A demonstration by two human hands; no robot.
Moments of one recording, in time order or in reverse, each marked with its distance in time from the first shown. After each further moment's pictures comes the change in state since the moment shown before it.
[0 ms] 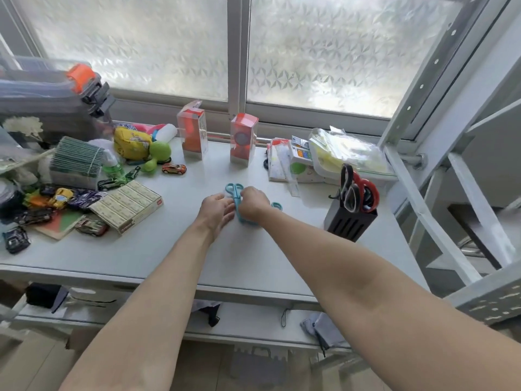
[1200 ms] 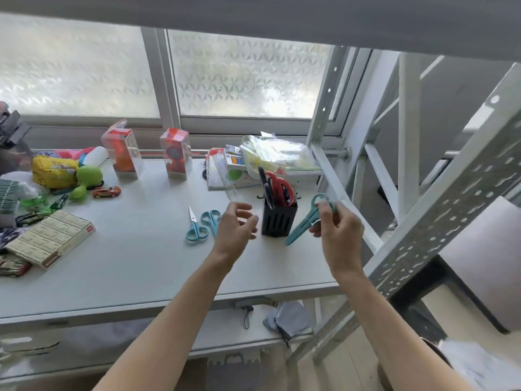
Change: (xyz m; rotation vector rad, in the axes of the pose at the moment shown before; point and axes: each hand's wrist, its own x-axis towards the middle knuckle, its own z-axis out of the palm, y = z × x) left_hand -0.115 0.016 0.137 0.258 -0.238 0.328; right_hand -0.209 0.174 -0.116 0.620 0.911 0.008
